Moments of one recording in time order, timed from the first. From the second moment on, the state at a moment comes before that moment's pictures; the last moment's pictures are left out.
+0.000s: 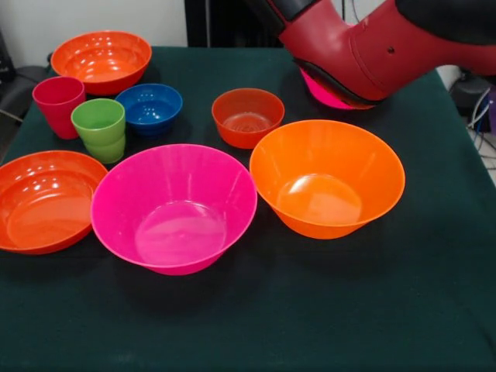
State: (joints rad) arm -0.47 -0.18 0.88 1.55 0.15 0.68 2.32
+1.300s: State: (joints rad) arm -0.55 -0.13 0.87 1.69 -0.01 0.64 2.32
